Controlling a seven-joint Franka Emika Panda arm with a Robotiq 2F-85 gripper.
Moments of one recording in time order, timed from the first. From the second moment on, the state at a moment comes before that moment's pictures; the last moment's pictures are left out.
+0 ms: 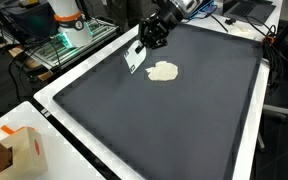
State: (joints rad) arm 0.15 0.45 0.02 -1.81 -0.62 1.61 1.03
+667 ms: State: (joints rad) arm 0.19 0.51 0.02 -1.81 -0.71 1.61 0.95
